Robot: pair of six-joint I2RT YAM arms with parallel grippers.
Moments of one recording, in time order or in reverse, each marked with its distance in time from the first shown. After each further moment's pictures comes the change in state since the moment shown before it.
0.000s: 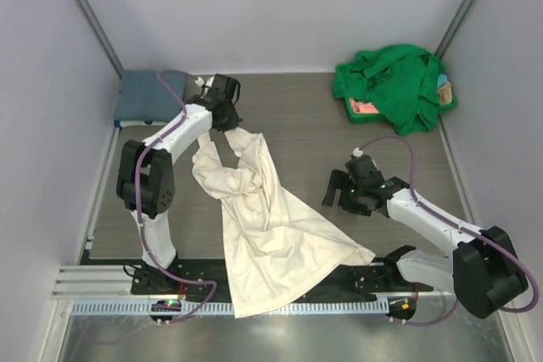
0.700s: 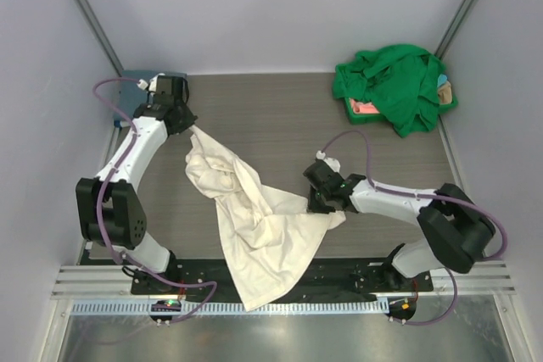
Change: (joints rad) left arm 0.229 -0.310 -0.164 -0.013 -0.022 0.045; right arm 0.332 0.253 0.061 0.151 0.127 0.179
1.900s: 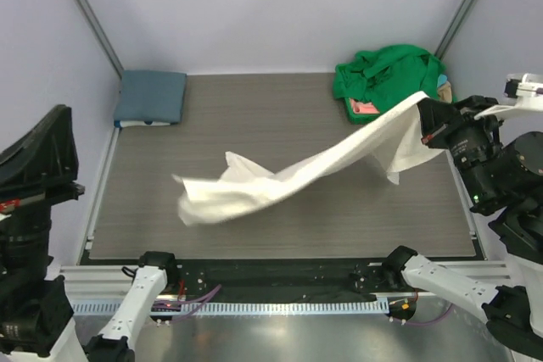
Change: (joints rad) left arm 0.063 -0.993 0.266 0.266 0.398 0.391; right arm -0.064 -0.571 1.010 -0.431 0.426 -0.523
